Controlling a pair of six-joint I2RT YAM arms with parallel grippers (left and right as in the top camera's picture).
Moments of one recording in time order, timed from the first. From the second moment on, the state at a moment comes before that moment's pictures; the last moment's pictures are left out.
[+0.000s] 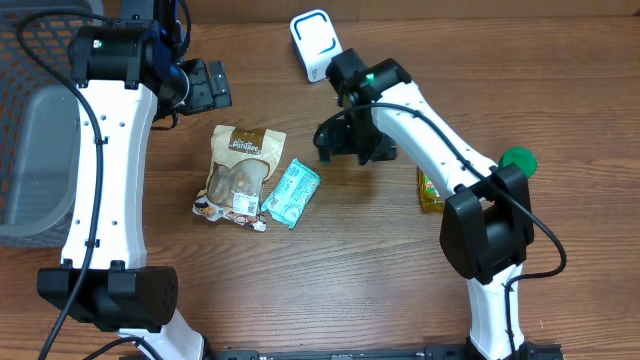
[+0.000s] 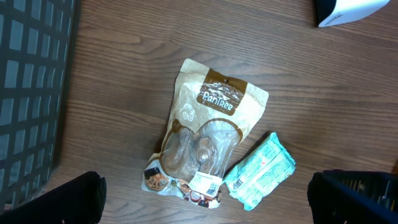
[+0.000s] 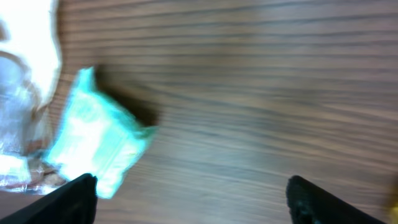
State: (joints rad) left arm -0.06 1.84 2.08 -1.44 -0.02 -0.31; right arm 0.51 2.17 1.93 -1.24 -0.15 0.43
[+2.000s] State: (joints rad) left arm -0.06 1.84 2.08 -1.44 -0.02 -0.31; right arm 0.54 2.04 1.59 -0.98 -0.12 0.44
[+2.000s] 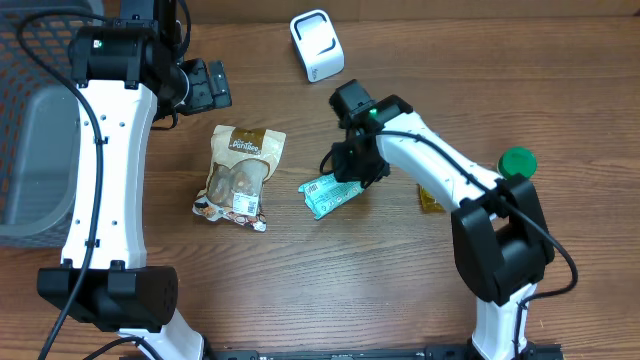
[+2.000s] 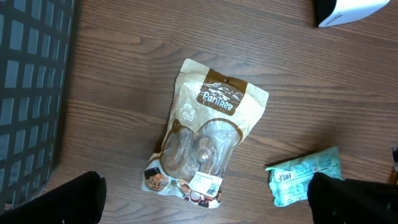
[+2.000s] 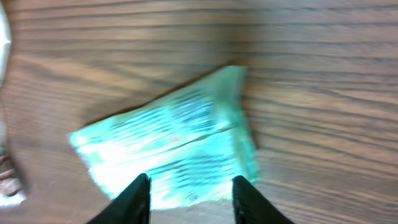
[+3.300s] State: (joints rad) left arm -0.06 1.84 2.08 -1.44 -0.02 -0.31; right arm 0.70 2.03 1.50 -0.81 0.00 0.44
